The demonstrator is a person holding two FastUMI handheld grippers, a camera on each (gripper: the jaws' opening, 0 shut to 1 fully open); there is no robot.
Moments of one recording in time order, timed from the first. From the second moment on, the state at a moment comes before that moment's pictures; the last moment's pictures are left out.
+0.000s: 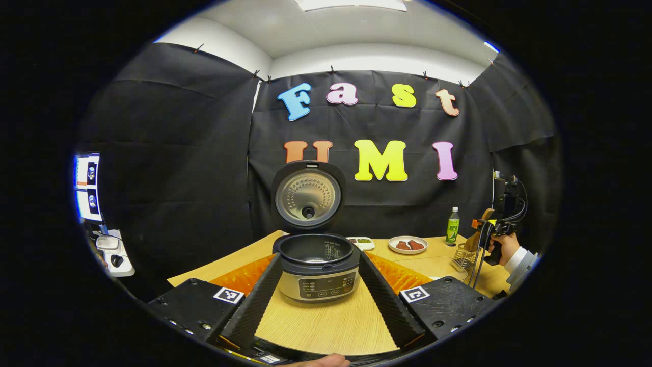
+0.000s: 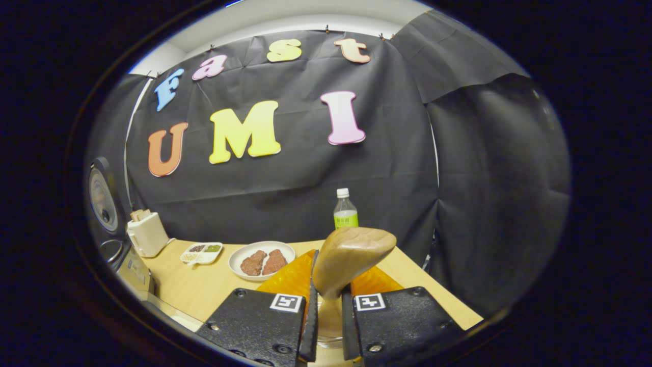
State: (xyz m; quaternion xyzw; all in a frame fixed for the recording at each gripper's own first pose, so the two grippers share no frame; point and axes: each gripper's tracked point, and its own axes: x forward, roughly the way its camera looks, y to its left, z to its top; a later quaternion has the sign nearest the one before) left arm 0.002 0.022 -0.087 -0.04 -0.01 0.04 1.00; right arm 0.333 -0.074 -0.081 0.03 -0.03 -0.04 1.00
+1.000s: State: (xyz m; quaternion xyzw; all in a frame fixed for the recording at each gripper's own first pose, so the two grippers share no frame) left arm -0.035 0.029 -0.096 -0.05 0.01 0.01 1.00; right arm 0.211 0.133 -0.078 -0.07 -0.02 0.11 0.99
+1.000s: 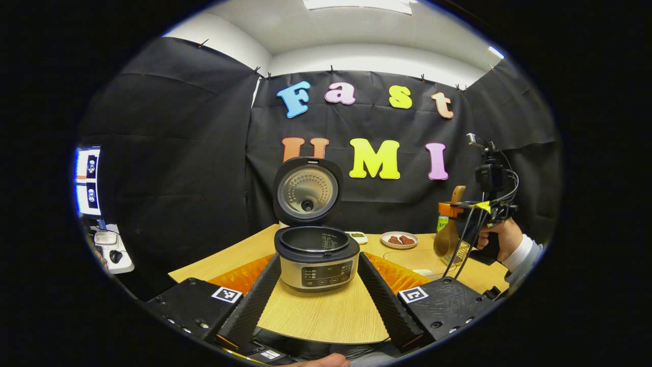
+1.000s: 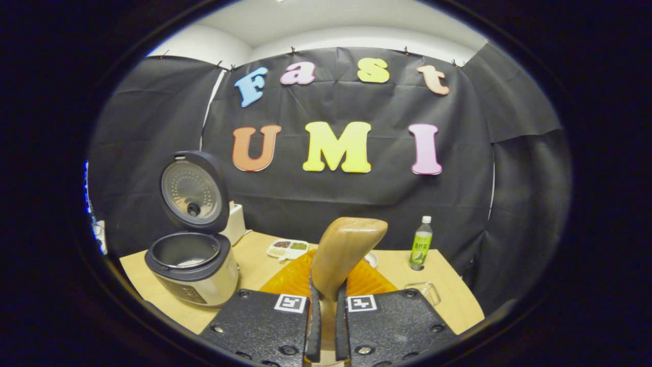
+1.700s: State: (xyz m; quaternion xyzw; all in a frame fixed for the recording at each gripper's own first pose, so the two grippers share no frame) left arm -0.042 0.027 -0.082 -0.06 0.00 -0.01 1.00; right arm 0.235 0.129 -0.175 -0.13 0.02 0.06 0.99
